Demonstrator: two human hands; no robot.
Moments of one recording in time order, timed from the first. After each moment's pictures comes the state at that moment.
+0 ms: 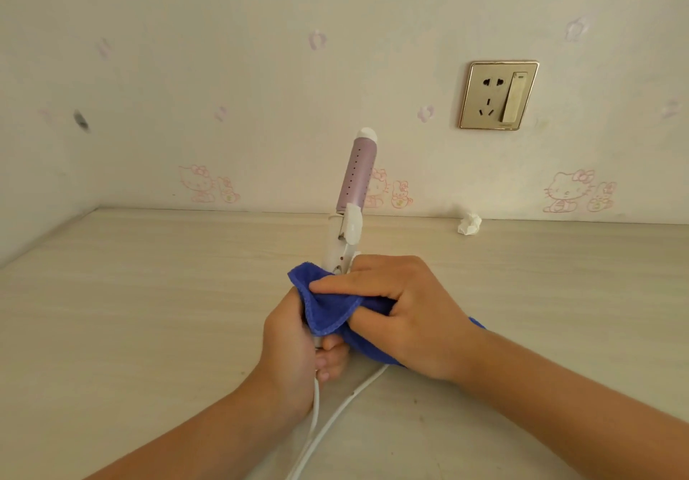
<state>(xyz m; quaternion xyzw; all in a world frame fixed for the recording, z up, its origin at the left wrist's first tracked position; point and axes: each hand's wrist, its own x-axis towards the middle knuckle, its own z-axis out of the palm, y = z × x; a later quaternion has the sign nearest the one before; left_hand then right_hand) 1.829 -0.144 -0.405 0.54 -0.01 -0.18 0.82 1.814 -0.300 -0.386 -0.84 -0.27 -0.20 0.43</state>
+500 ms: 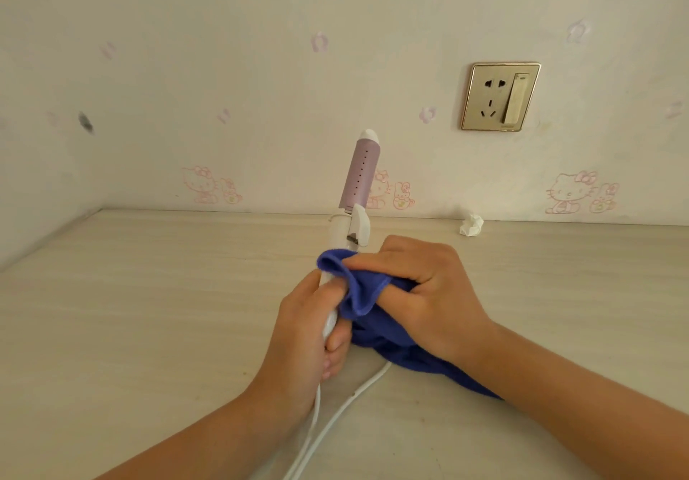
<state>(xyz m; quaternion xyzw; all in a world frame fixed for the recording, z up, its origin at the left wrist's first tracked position) 1.829 -0.144 -0.402 0.63 -0.11 -0.12 0.76 1.824 -0.315 -0.386 -0.82 -0.23 -0.28 0.45</state>
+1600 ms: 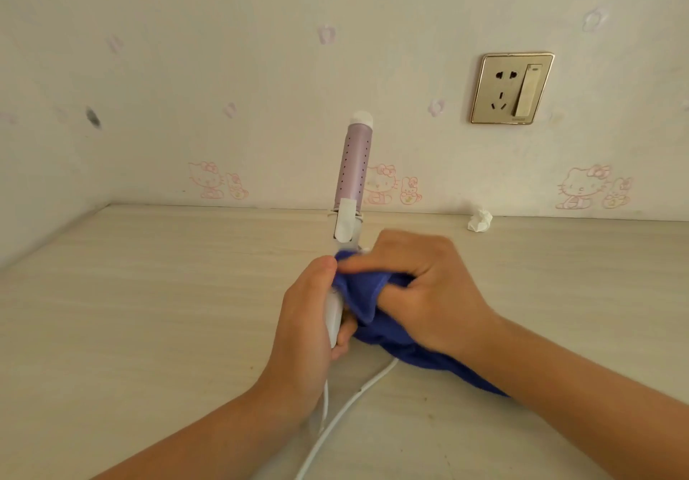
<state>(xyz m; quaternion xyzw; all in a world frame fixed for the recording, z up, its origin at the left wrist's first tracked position) 1.831 -0.148 -0.404 0.60 -0.13 -0.05 0.78 1.820 -0.304 -0.377 -0.83 -0.24 -0.27 0.43</state>
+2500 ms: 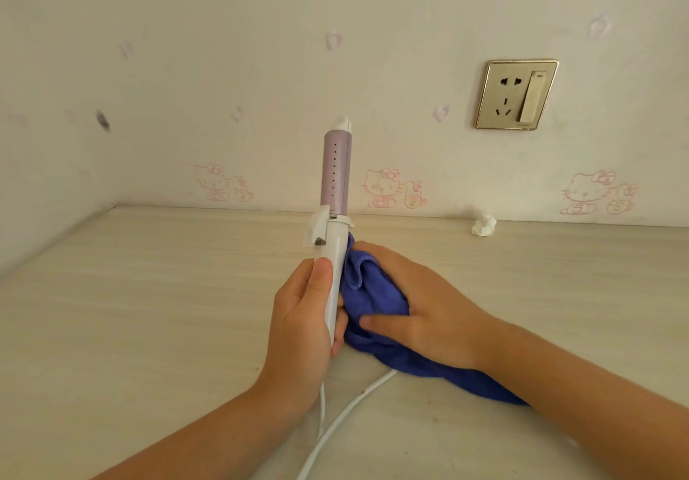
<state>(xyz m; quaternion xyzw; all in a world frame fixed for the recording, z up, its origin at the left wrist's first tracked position) 1.835 -0.142 -0.405 0.65 -0.11 0.03 0.75 1.825 -0.316 -0.387 -0.87 -0.24 -0.08 0.42</state>
